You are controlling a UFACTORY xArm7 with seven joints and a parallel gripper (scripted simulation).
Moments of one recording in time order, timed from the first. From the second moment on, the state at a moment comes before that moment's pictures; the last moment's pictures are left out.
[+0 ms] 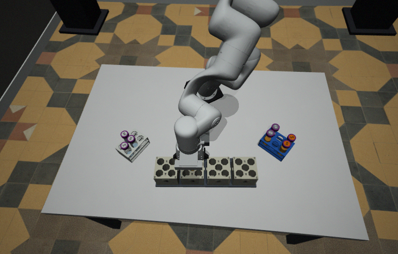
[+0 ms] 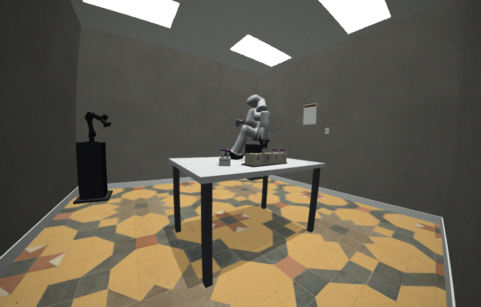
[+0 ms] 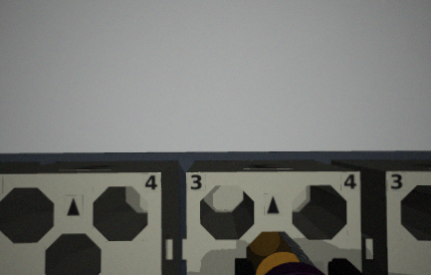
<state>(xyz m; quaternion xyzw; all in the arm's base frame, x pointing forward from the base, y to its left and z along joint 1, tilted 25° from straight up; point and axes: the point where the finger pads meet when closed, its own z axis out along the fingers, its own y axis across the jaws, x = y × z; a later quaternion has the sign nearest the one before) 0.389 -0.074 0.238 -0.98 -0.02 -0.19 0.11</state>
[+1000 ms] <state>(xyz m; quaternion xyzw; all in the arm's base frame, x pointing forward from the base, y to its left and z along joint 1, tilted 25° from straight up) 0.398 -0.068 0.214 -0.98 -0.02 -0.19 0.11</state>
